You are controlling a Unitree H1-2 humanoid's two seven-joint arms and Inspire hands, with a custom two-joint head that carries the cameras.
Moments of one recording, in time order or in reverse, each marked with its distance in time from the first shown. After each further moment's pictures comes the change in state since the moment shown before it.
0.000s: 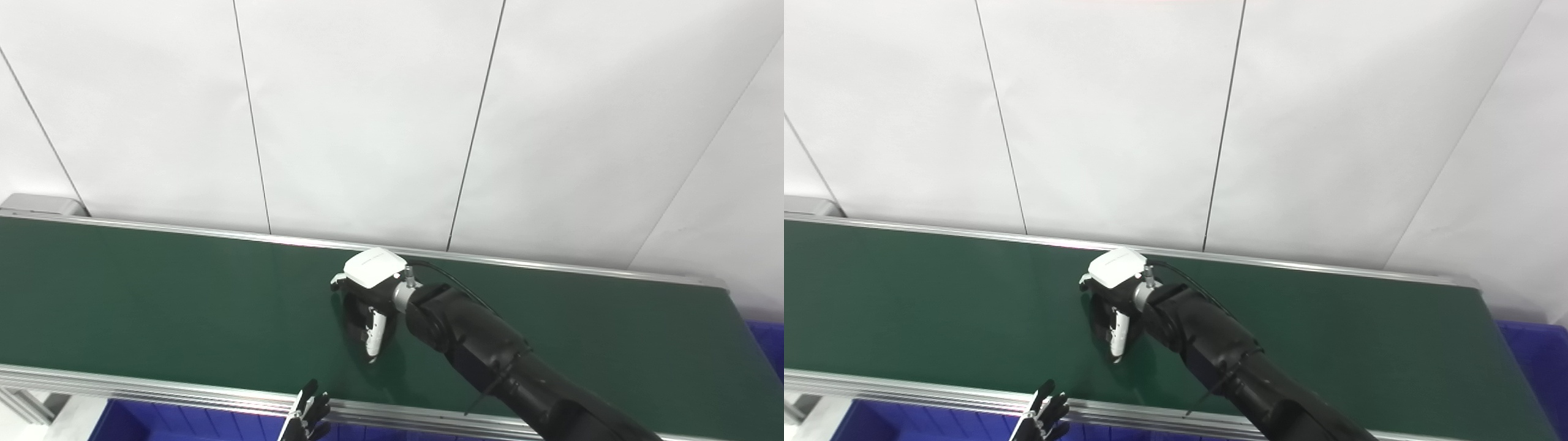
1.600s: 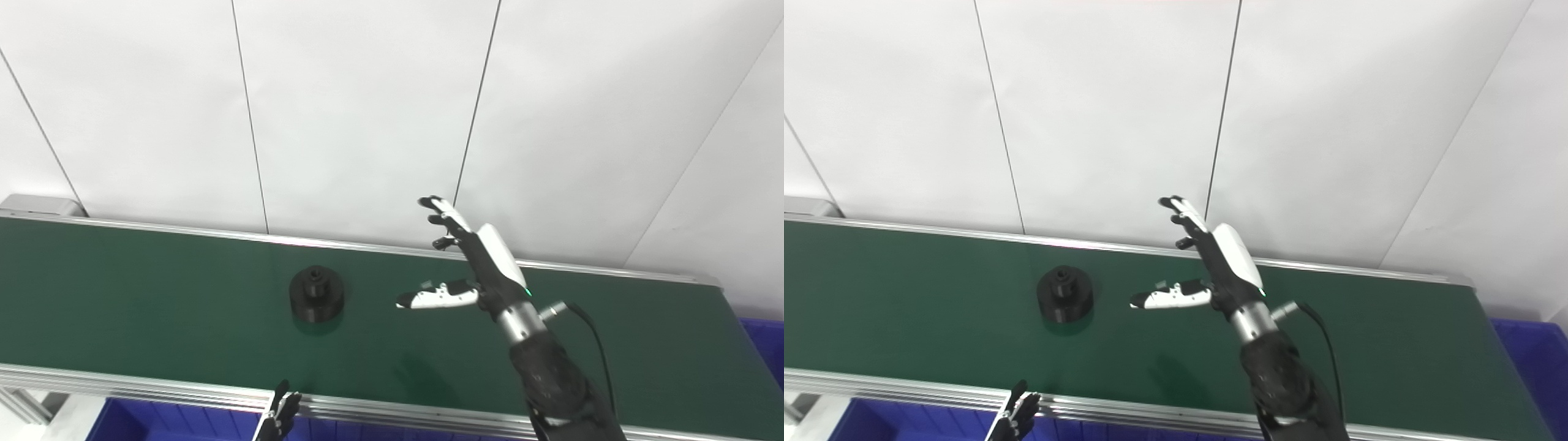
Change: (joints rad) left arm -0.049 0.050 0.051 0.041 -0.011 0.002 -0.024; right arm 0.410 -0.067 -0.509 -0.620 0.436 0.007 -0.152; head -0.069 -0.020
